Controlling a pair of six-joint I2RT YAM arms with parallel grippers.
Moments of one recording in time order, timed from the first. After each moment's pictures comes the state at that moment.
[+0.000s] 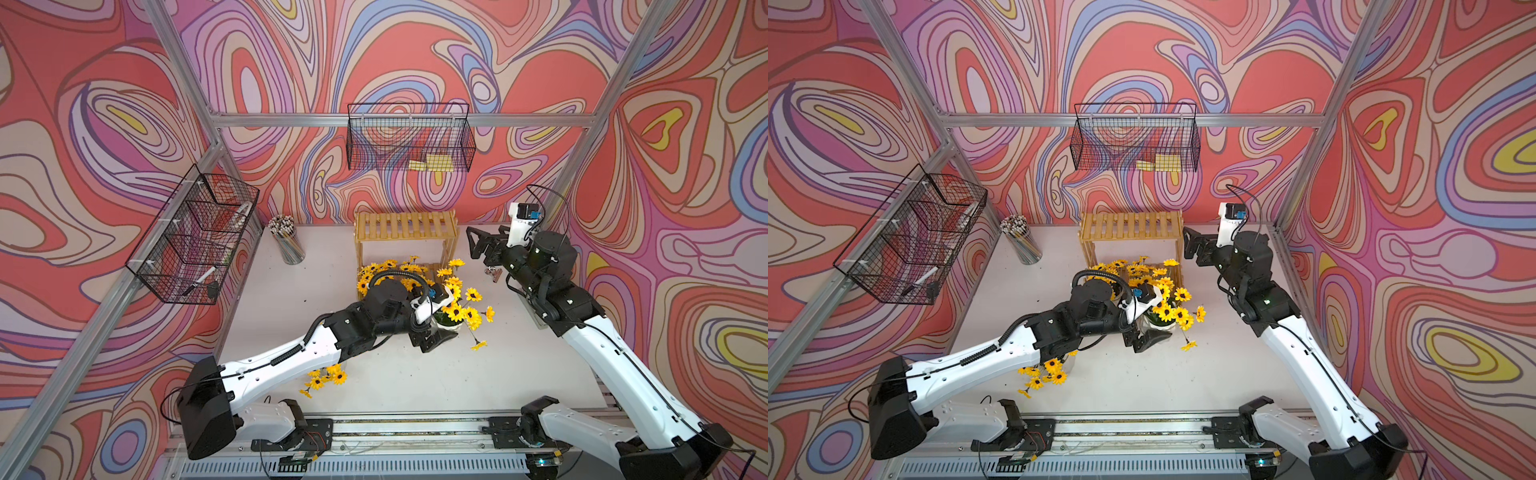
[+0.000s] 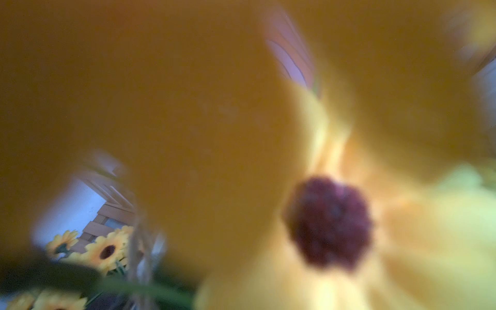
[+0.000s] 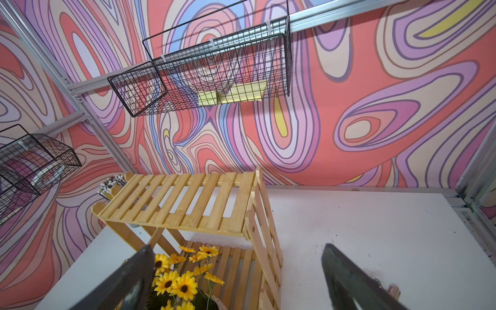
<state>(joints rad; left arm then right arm) -0.98 1.33 1.00 -0.04 0.29 0.11 0.35 1.08 1.16 -0.20 0.02 0.24</state>
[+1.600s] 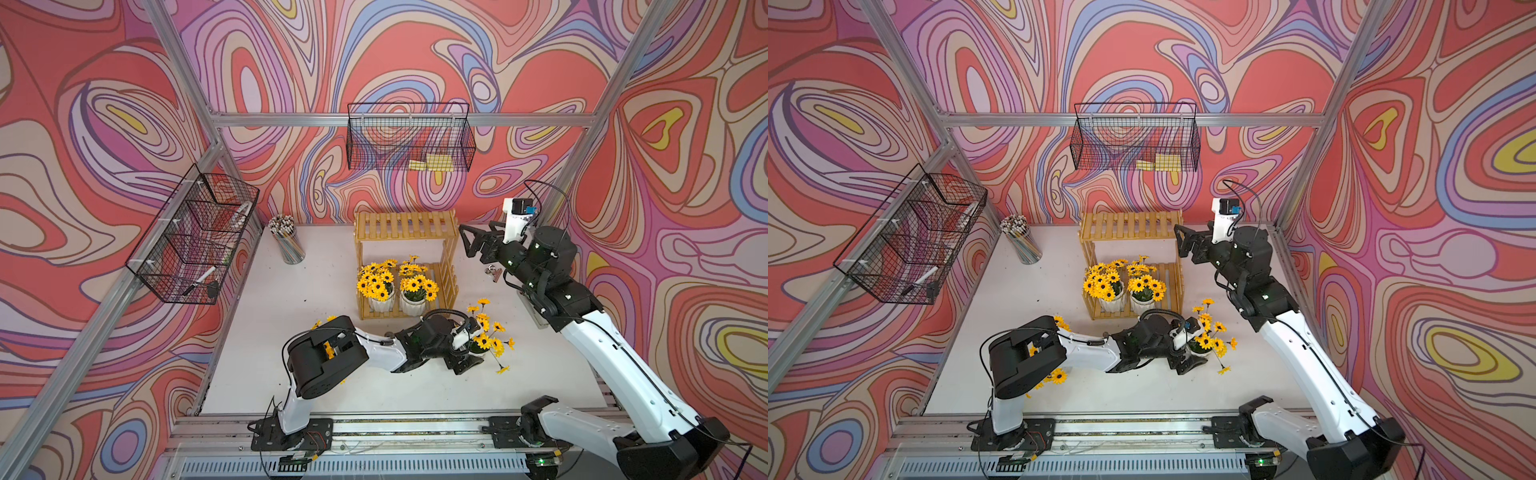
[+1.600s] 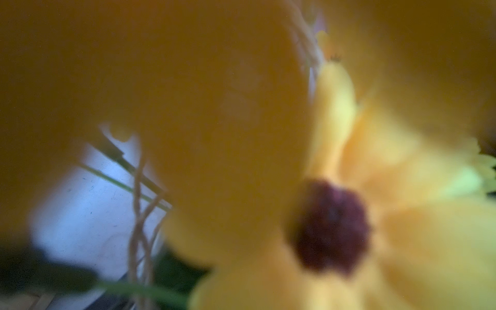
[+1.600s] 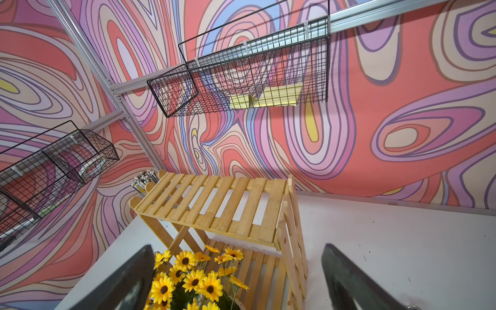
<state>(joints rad) -1.10 1.97 0.99 0.55 0.24 -0.01 0.35 1.12 1.18 -0.17 -0.09 0.25</state>
